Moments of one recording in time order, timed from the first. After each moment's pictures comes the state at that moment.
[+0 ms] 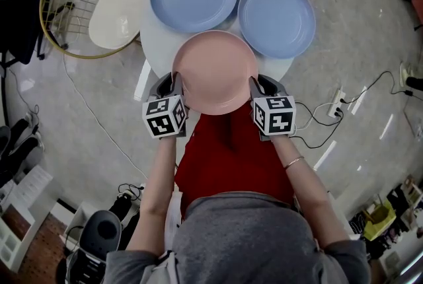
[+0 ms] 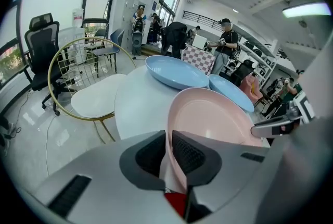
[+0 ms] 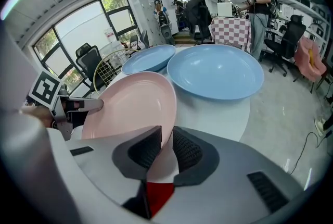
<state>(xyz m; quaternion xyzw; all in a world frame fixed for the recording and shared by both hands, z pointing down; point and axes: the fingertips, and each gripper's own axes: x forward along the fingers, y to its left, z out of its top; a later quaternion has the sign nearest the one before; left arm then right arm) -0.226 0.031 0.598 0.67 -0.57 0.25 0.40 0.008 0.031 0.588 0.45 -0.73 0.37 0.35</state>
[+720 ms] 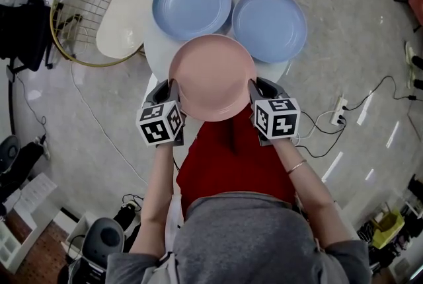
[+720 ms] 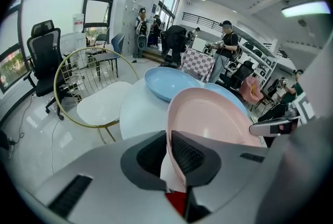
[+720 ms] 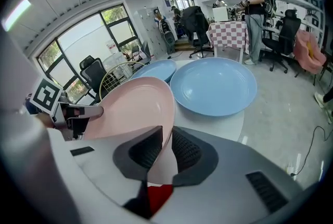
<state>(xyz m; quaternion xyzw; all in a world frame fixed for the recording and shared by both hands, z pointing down) -0.219 0.023 0.546 0.67 -0.58 0.26 0.39 0.015 0.015 0.544 0.45 -0.75 0.38 0.30</state>
